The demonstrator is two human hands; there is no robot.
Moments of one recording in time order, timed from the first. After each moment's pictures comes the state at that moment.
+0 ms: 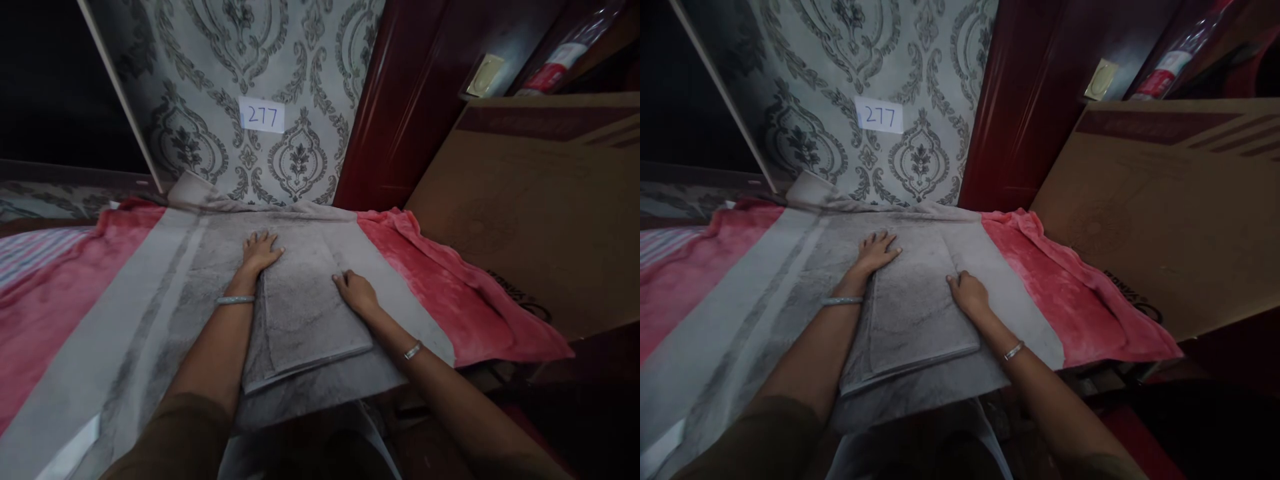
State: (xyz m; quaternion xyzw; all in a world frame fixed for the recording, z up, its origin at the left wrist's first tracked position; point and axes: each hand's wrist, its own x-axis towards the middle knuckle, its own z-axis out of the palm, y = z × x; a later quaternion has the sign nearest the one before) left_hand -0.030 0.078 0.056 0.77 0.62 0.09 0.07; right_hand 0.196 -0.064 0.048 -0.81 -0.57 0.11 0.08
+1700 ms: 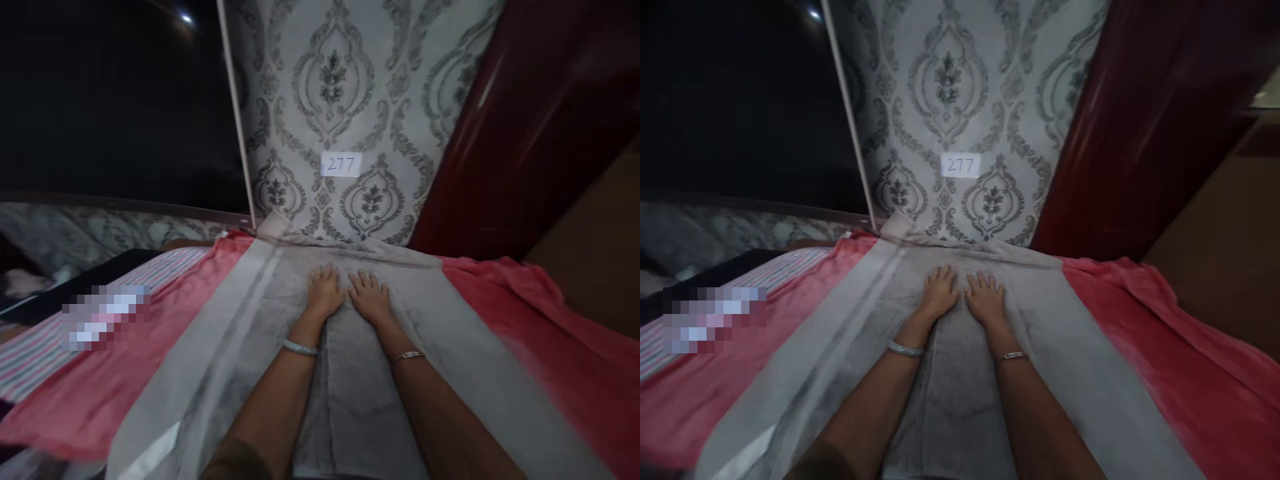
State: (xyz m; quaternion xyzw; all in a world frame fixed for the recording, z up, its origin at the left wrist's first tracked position) left_hand -0.031 0.068 0.042 0.75 0.63 0.18 0.04; right_hand 0.112 0.074 0.021 -0.67 -0.74 0.01 0.09
